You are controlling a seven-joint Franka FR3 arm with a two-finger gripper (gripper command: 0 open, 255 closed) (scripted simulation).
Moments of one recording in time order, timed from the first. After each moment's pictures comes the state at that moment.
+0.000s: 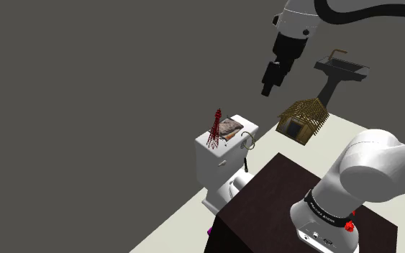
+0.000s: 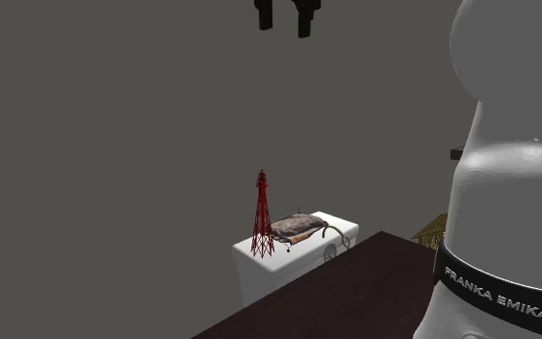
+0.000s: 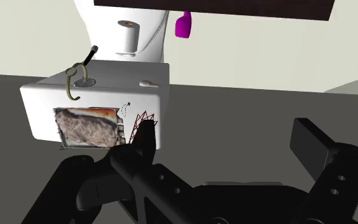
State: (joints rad) arm 0.01 -0.83 0.07 -2.45 -0.02 1.66 -0.03
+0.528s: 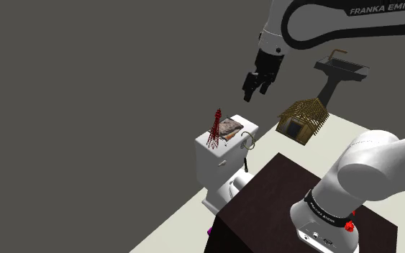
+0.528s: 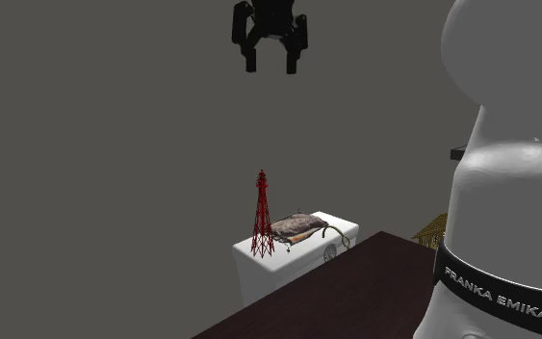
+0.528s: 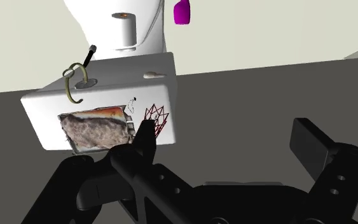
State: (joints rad) arm -0.05 -0.69 0.08 -2.51 -0.01 1.90 0.08
